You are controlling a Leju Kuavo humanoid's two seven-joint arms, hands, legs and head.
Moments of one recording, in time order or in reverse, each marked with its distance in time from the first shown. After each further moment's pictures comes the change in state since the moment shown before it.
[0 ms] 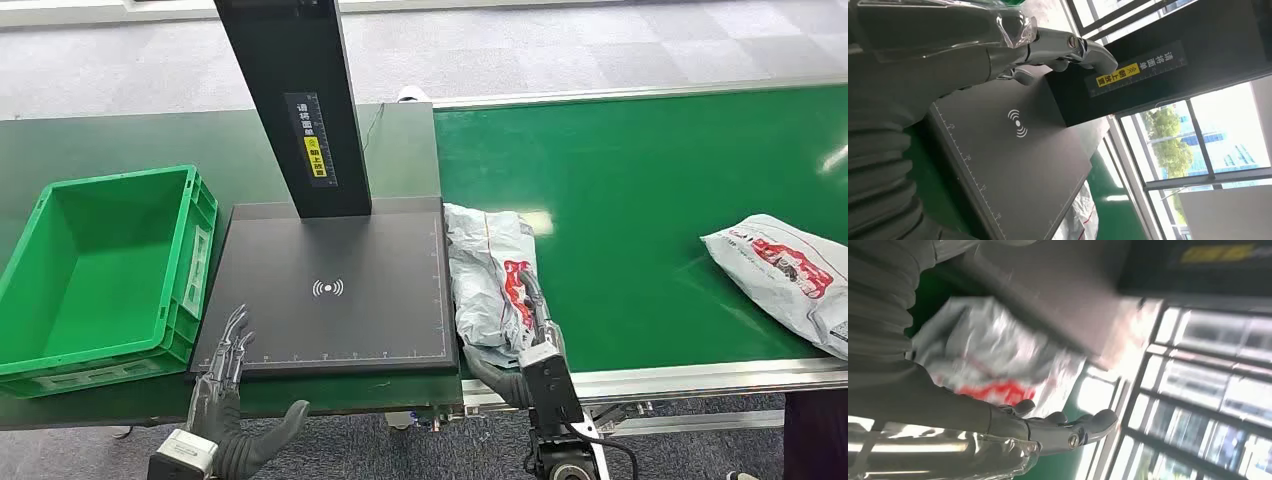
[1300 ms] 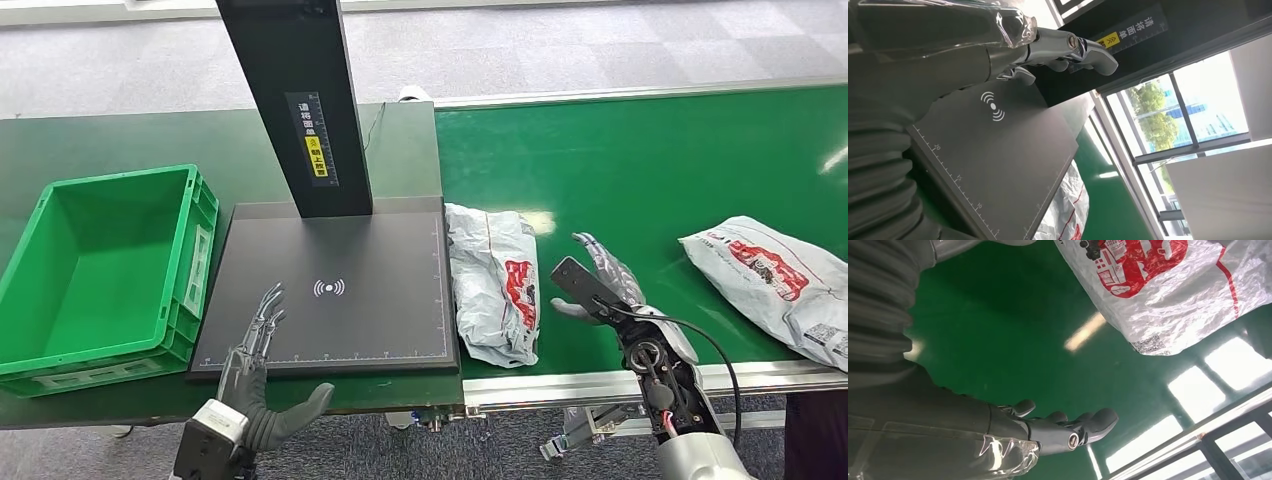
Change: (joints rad) left arm -0.127 -0.031 0.016 0.109 -0.022 -0.105 -0.036; right arm -0.478 -0.246 -0.270 0.615 0.253 0.399 -0.058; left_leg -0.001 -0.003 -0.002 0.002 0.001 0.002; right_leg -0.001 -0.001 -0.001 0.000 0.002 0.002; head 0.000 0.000
